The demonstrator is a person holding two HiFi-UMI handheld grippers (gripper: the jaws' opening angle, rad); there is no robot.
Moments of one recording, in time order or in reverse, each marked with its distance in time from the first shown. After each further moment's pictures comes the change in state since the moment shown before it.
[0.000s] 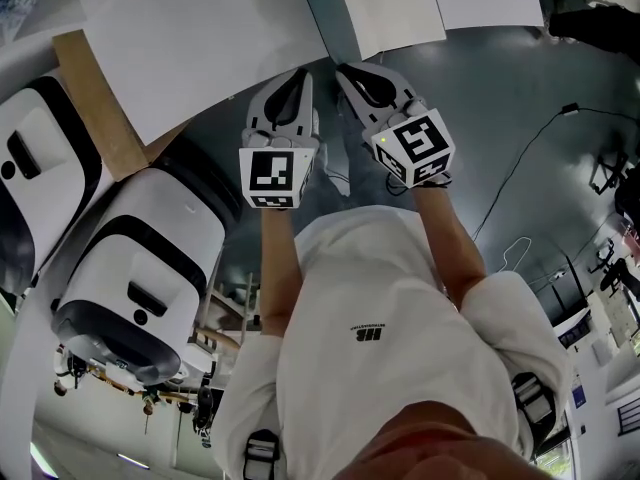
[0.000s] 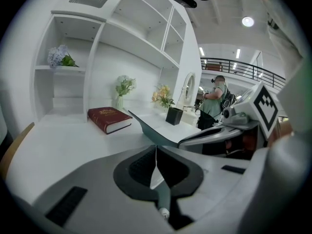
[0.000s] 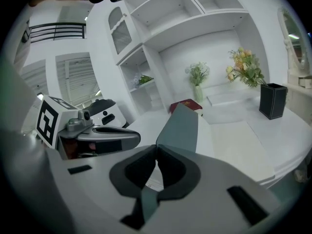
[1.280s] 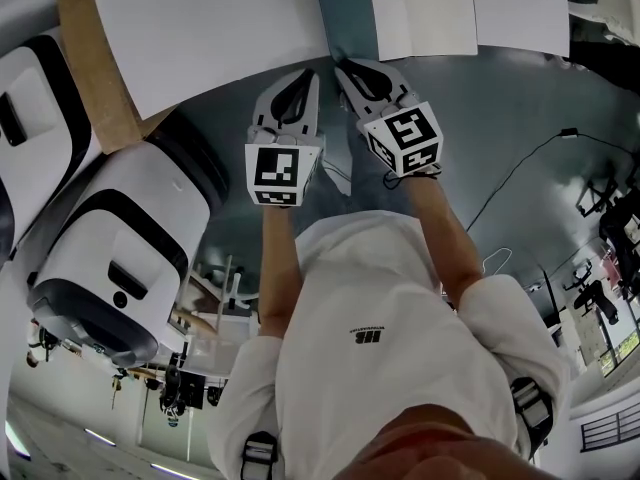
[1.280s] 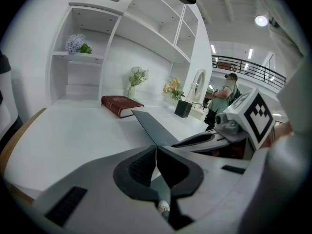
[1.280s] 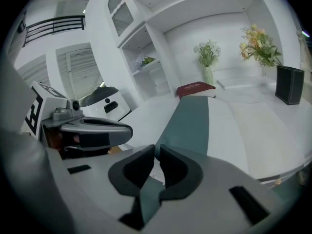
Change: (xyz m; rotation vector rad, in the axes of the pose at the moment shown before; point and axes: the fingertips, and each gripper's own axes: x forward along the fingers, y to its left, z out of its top) left arm -0.013 0.030 -0.049 -0.086 0.055 0.072; right arm 0.057 0.017 -0.049 -0.022 0.120 0.059
